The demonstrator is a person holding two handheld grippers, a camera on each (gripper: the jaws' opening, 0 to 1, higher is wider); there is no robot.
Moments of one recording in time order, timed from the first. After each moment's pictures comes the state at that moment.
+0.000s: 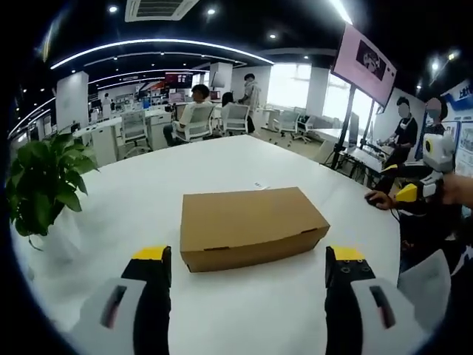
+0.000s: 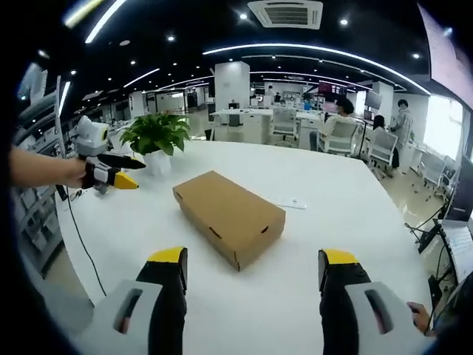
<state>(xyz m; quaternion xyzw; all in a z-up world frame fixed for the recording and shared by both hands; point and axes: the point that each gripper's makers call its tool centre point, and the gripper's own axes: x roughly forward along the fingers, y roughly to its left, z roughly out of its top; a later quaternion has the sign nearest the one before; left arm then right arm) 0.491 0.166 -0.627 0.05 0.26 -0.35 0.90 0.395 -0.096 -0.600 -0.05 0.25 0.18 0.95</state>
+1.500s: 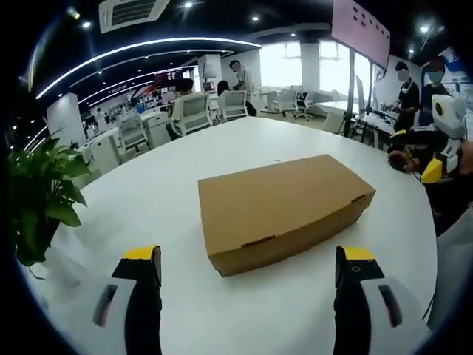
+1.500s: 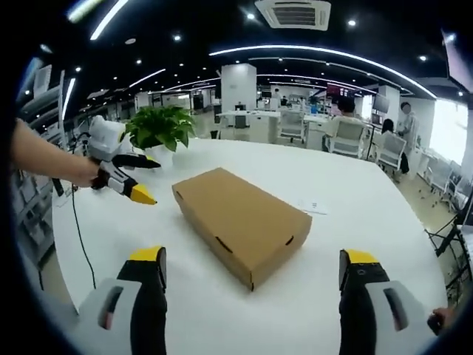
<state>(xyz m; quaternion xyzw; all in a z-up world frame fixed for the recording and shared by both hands) 0.545 0.183 -0.687 0.11 0.27 -0.33 0.90 0.451 -0.057 -0.655 -0.08 0.25 0.19 0.95</state>
